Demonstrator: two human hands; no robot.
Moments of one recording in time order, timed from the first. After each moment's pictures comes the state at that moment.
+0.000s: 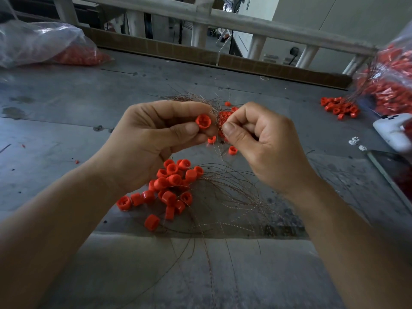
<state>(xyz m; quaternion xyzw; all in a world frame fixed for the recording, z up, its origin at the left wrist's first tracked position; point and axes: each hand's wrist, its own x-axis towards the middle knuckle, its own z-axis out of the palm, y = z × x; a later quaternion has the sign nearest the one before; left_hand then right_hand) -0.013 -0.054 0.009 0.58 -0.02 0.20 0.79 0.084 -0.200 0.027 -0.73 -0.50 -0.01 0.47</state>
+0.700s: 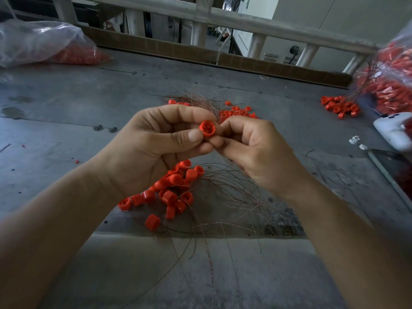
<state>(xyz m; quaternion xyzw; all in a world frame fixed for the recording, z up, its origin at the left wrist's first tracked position) -0.016 -0.057 0.009 0.55 -0.05 0.12 0.83 0.084 -0.198 0.025 -0.70 -0.48 0.18 0.49</state>
